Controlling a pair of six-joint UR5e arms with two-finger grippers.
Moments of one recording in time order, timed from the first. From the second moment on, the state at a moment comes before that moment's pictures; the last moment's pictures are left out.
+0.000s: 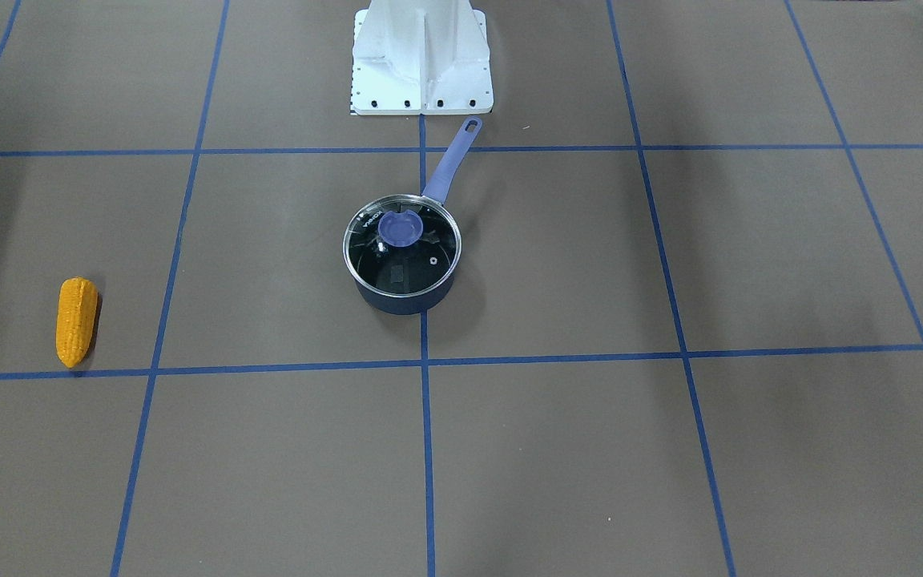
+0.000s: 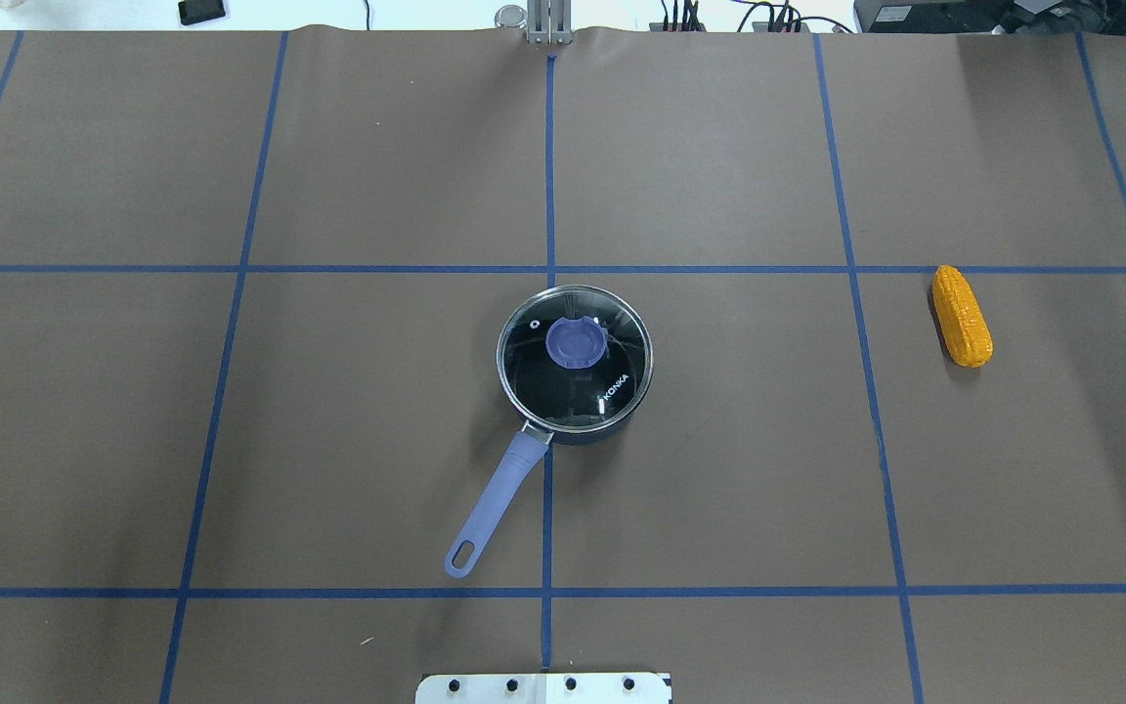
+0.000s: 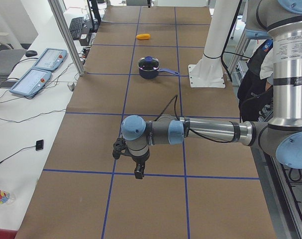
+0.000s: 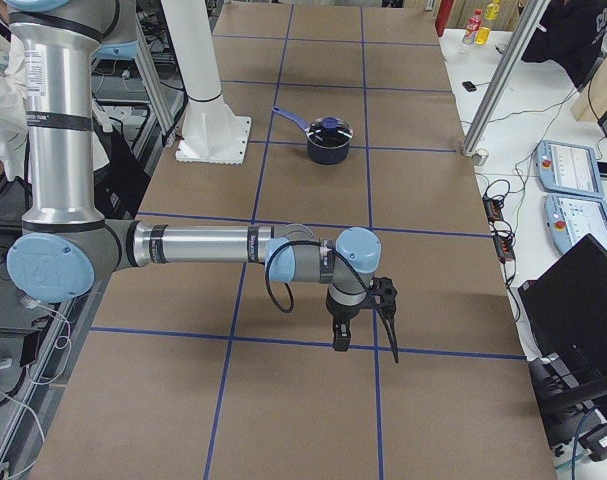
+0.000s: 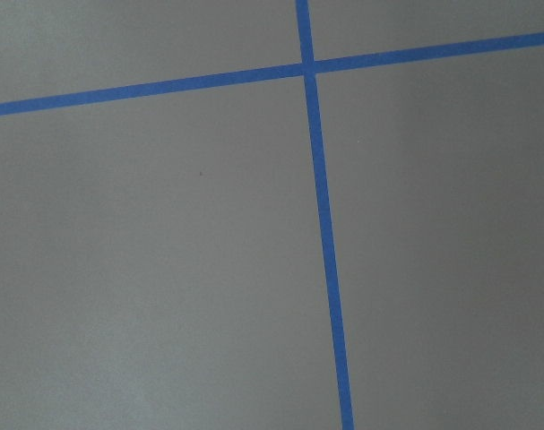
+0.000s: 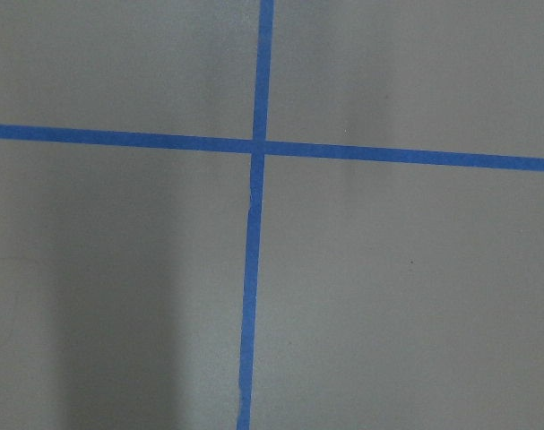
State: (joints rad) left arm -1.56 -1.45 -1.76 -1.44 -2.33 0.16; right arm 1.50 -1.61 1.64 -1.59 2.26 0.01
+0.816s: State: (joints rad) left arm -1.56 -1.48 -1.77 -1.44 -2.33 0.15; right arm 1.49 -1.59 1.66 -1.59 2.26 0.01
